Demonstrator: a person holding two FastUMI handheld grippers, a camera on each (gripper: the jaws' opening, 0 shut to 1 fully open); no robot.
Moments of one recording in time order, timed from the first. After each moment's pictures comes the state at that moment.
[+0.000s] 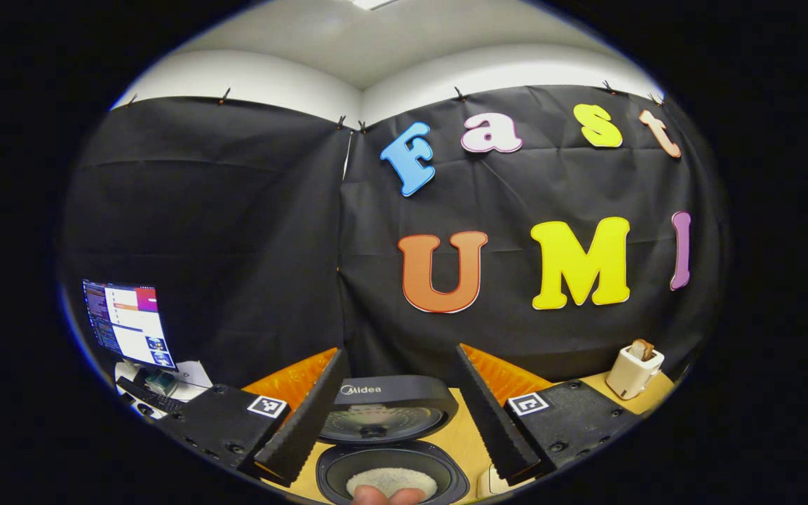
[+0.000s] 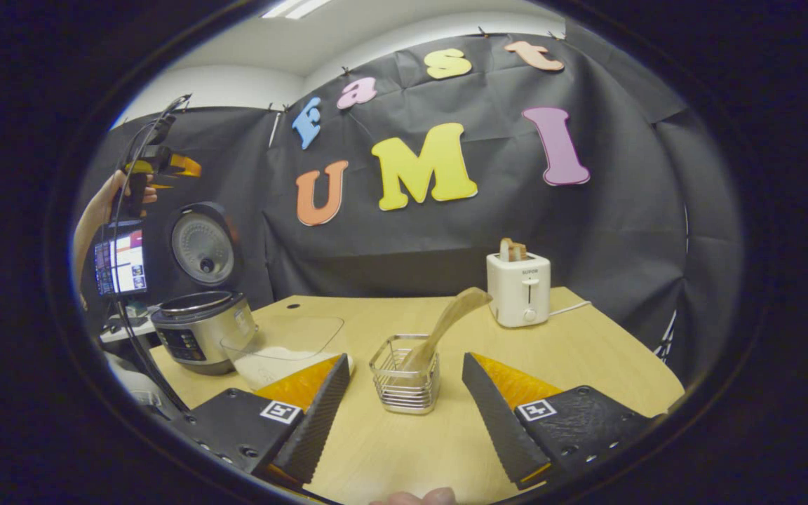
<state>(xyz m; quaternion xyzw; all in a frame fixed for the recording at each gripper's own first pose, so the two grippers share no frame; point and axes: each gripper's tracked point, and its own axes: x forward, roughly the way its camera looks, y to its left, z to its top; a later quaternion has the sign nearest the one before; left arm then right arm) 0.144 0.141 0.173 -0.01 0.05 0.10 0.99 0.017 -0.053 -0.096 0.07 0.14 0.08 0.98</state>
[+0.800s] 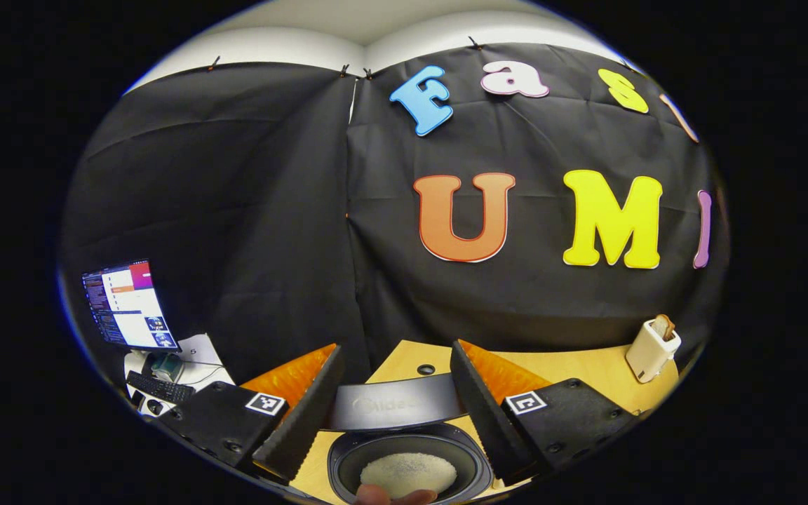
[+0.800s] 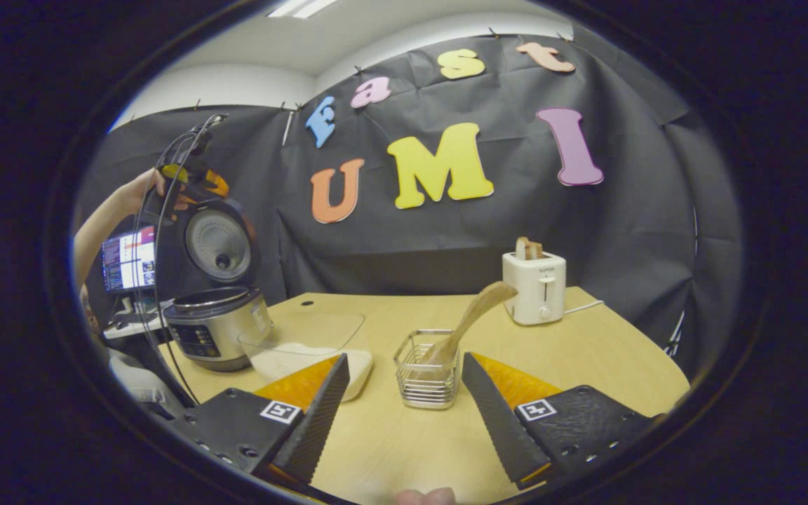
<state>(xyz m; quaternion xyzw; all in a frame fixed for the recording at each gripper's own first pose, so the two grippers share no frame) 0.164 0.171 0.117 0.00 0.15 0.12 0.98 -0.002 -0.025 -0.100 0.05 0.13 0.11 0.98</state>
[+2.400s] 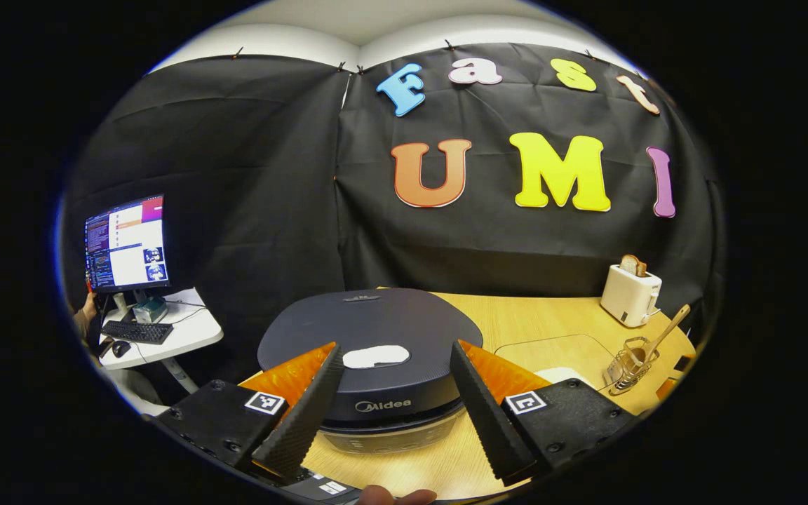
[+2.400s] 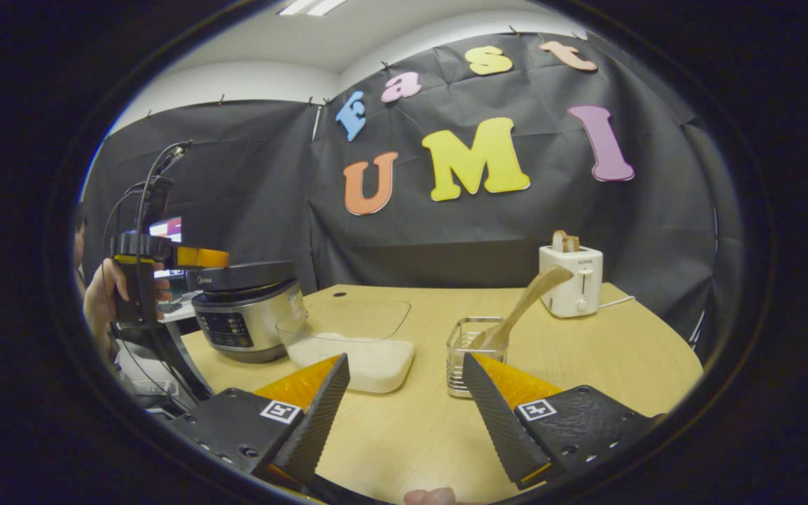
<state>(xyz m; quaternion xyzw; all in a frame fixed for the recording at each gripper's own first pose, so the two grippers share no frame) 0.014 0.095 -0.036 -0.01 0.15 0.09 0.98 -0.014 0.026 -0.109 0.04 0.14 0.17 0.97</state>
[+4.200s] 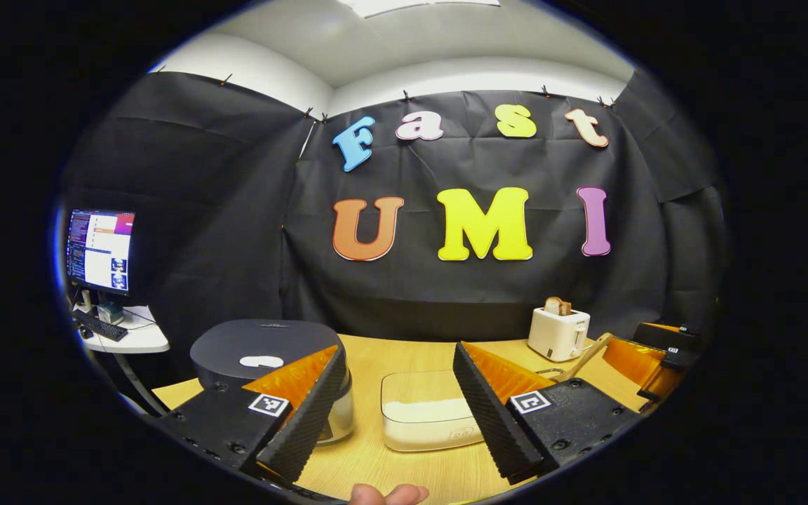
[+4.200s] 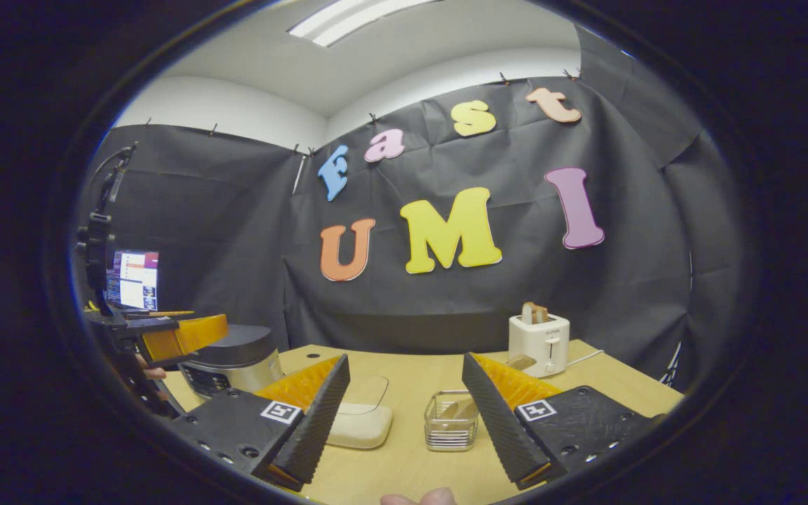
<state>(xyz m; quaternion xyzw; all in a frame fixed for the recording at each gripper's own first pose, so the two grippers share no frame) -0.024 -0.040 0.005 -0.03 0.01 -0.01 1.00 -0.007 0.010 -0.018 0.05 0.00 0.09 0.99</state>
